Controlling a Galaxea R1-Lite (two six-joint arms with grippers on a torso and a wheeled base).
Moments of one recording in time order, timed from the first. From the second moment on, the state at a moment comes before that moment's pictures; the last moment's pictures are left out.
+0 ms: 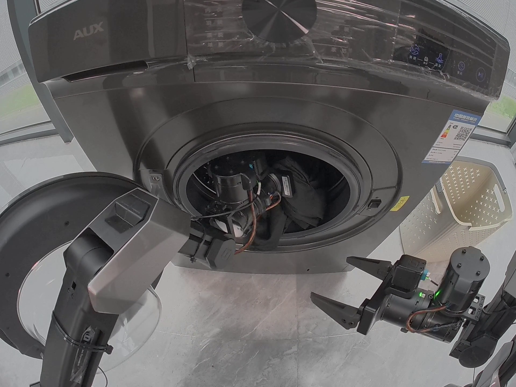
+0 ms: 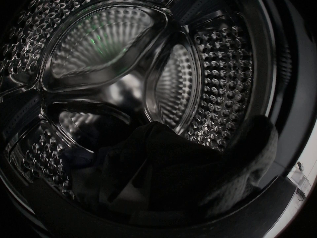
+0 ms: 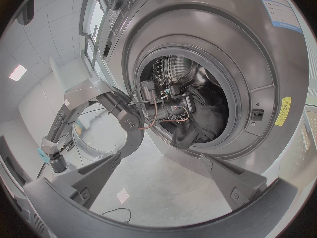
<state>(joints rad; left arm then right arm) -0.58 2.51 -1.65 -1.04 0.03 -0.12 0.71 1.81 -0.16 -1.54 0.09 0.08</state>
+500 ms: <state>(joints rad) -0.53 2.61 -1.96 -0.82 0.10 -0.18 0.70 1.81 -0.16 -1.54 0.10 0.08</state>
